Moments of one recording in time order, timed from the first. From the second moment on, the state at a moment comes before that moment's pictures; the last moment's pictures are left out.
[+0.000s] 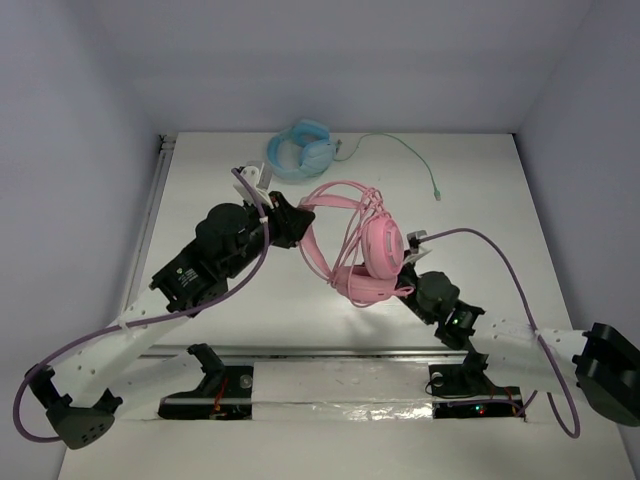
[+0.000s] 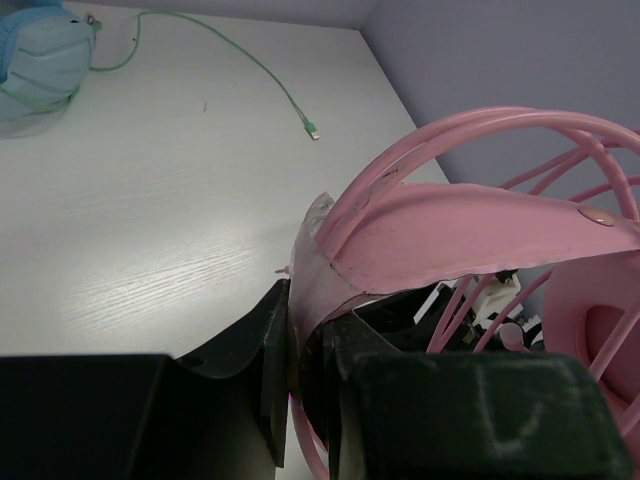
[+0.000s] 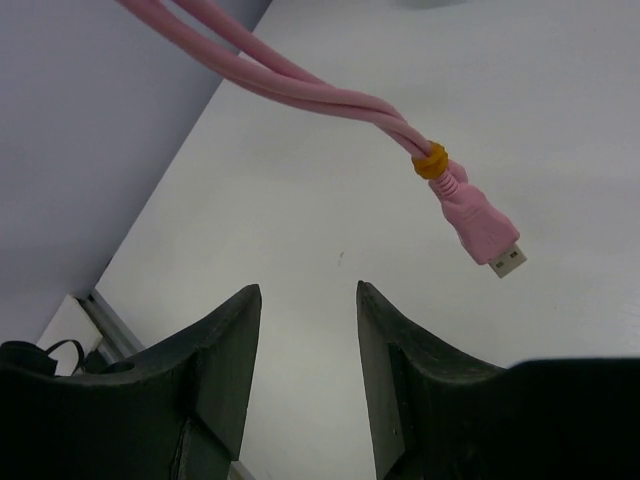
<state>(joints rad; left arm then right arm) -0.82 0.90 1.04 -0.29 -0.16 -0.56 0.93 0.98 0.28 0.62 0.27 0.63</state>
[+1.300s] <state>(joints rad) -0.80 0.91 1.05 -0.29 -0.12 -0.57 0.83 1.04 0.40 0.58 0.32 0.50</state>
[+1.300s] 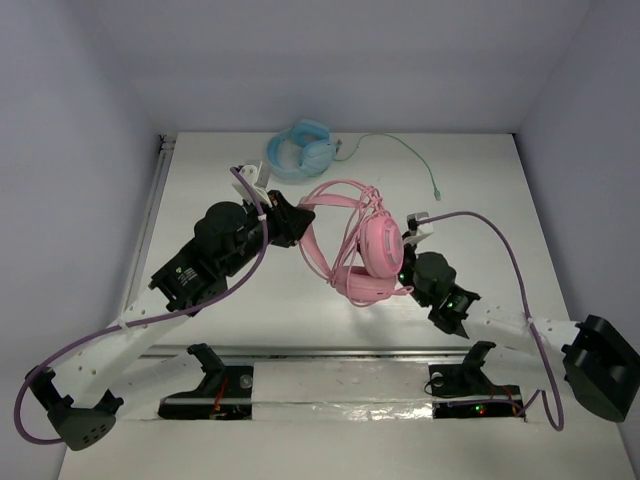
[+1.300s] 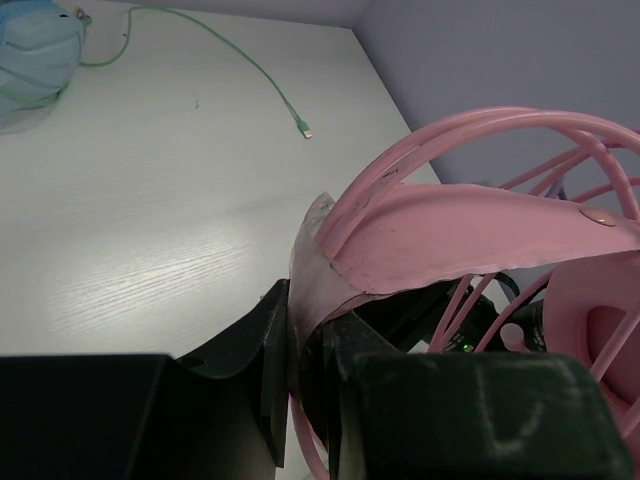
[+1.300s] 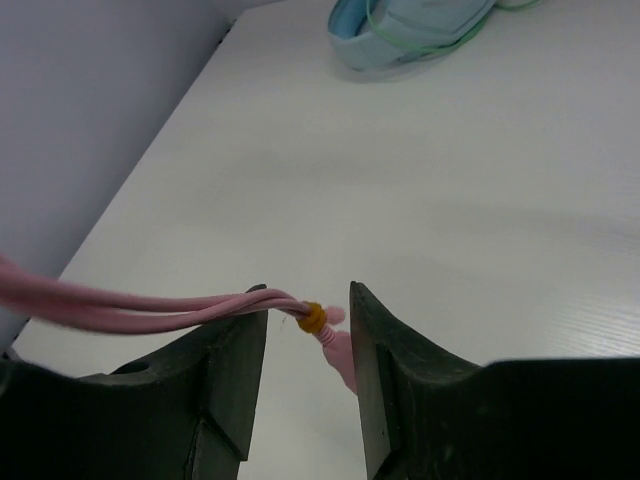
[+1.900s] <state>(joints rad) -0.79 0.91 1.05 -0.26 -0.15 -0.61 0.83 1.21 0.34 0.90 0.15 0.65</state>
